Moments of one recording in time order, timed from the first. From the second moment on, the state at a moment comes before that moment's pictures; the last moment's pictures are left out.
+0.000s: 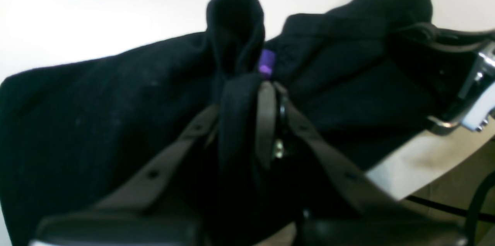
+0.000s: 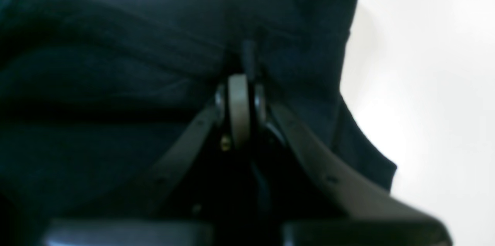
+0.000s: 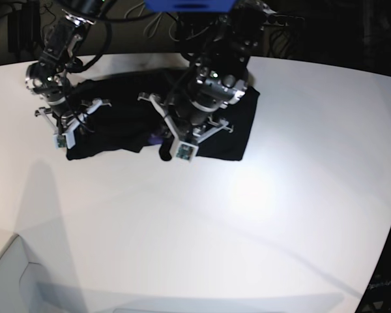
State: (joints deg) left arm 9.2 7.7 23.9 102.0 -1.6 -1.2 48.3; right arm -6.3 -6.2 34.6 91.0 -8.4 39.5 -35.6
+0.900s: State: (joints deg) left arm 11.1 -0.3 12.6 111.1 -9.8 -2.0 48.5; right arm -6.2 -6.2 34.6 91.2 -8.4 39.5 -35.9
